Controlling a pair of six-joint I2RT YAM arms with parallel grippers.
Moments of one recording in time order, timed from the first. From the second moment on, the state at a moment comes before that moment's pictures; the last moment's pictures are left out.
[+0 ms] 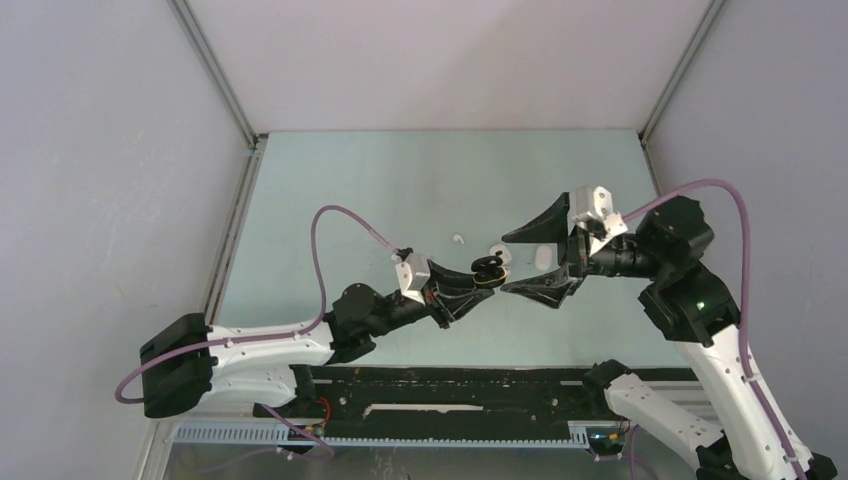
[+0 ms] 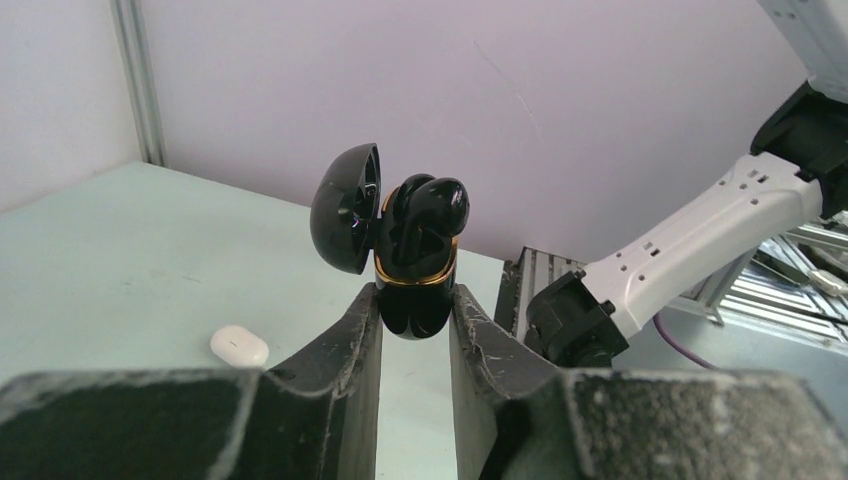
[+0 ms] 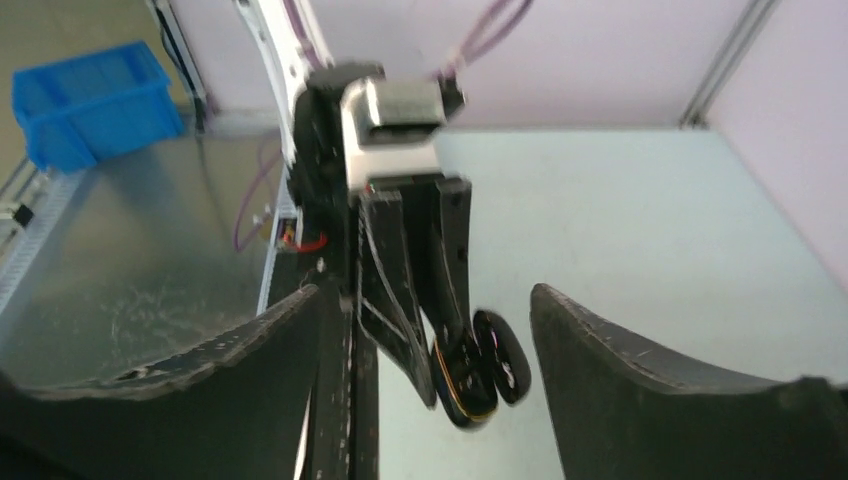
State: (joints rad) left arm -1.17 1.14 0.52 0.96 0.09 -0.21; right arm 0.49 0.81 1.23 -0.38 -1.01 -0.02
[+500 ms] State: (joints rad) left arm -1.17 1.13 0.52 0.68 0.21 -0.09; right arm 0.47 0.94 1.30 -1.02 -0.93 -0.47
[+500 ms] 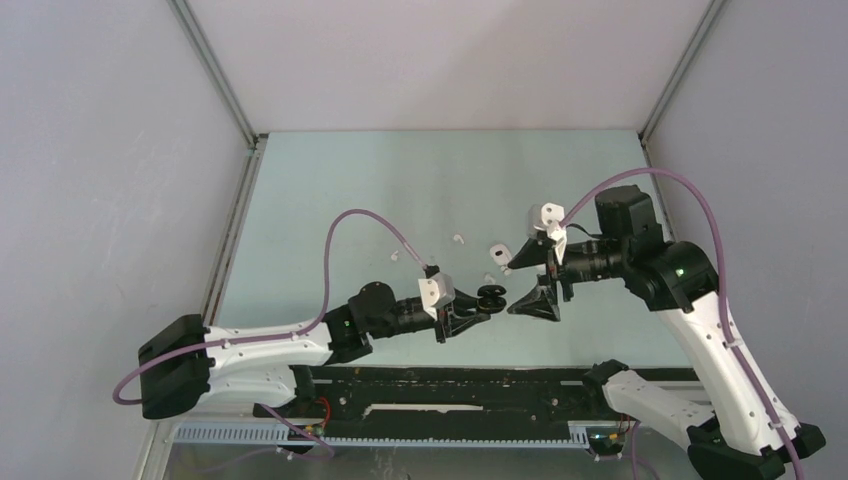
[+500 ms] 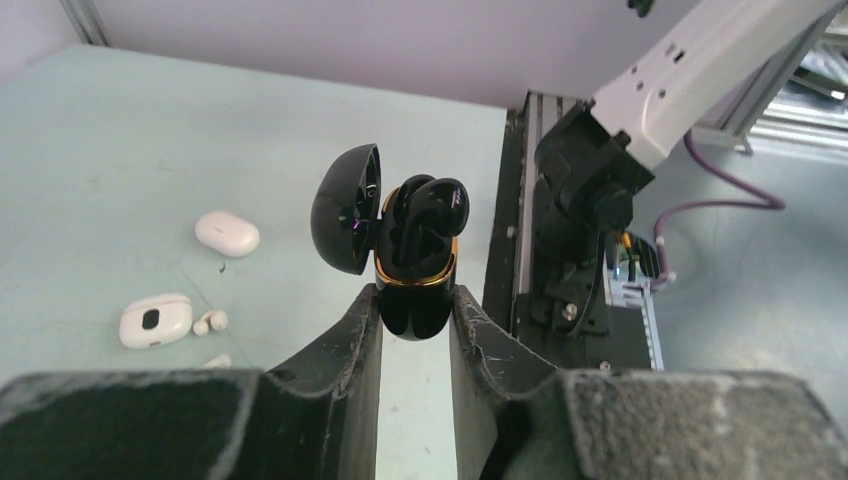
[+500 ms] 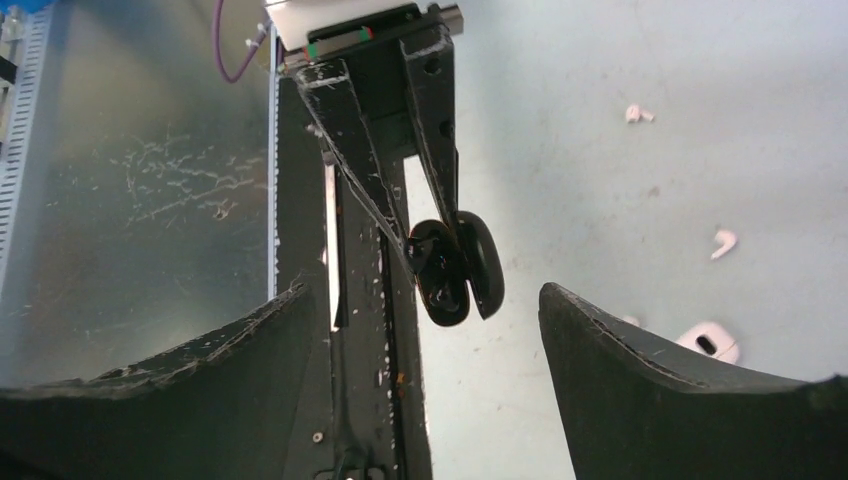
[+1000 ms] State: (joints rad) left arm -1.17 1.13 0.52 0.58 0.27 -0.03; right arm 0.47 1.04 1.28 -1.14 -0.90 -0.60
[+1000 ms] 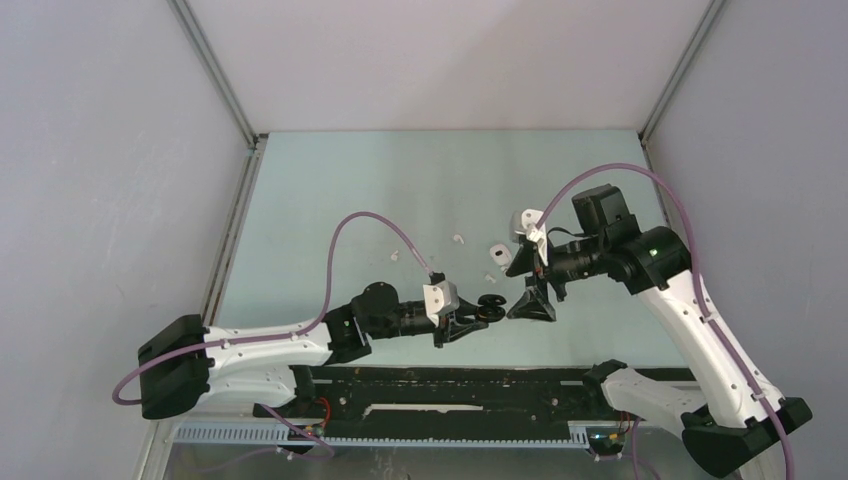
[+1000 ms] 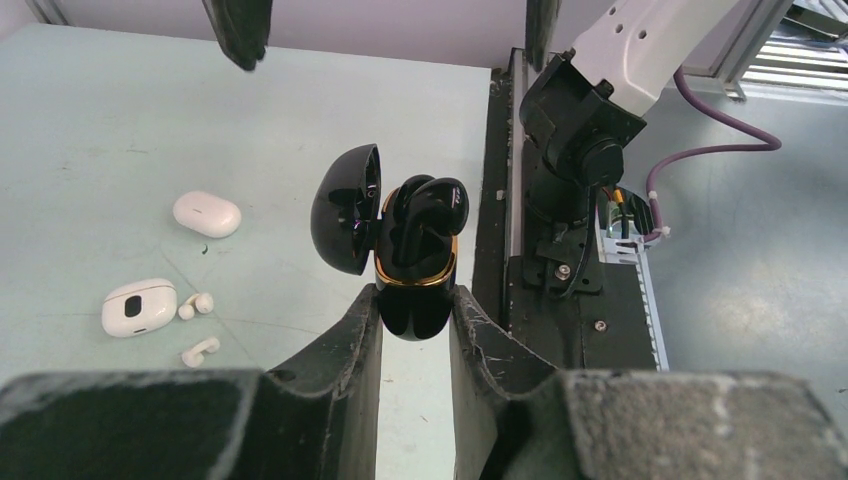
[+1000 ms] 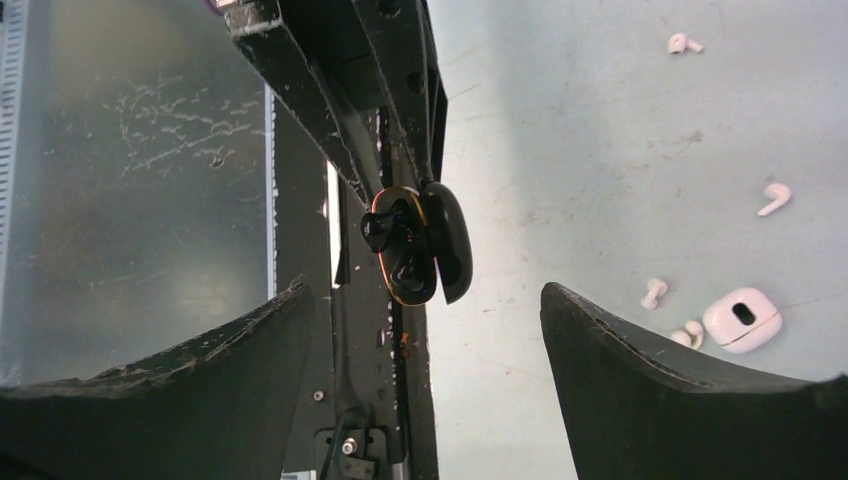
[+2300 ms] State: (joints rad) left arm -1.18 1.15 0.57 0.58 0.30 -0.03; right arm 0.50 1.10 1.21 -1.05 -0.86 -0.51
